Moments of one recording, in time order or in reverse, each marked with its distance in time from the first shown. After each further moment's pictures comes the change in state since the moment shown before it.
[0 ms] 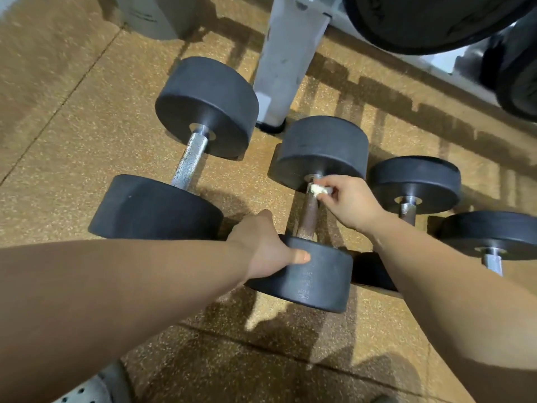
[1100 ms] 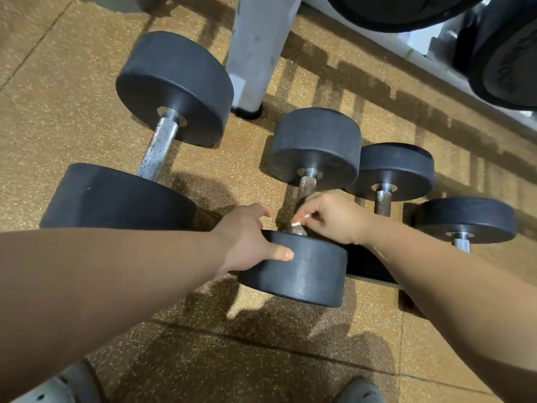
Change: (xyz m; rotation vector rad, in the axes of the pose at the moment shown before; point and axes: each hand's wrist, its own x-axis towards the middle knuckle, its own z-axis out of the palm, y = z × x) left_hand 0.022 -0.004 0.020 -0.161 -0.081 0.118; right_hand -0.036 0.011 -0.006 -0.042 -0.354 -0.201
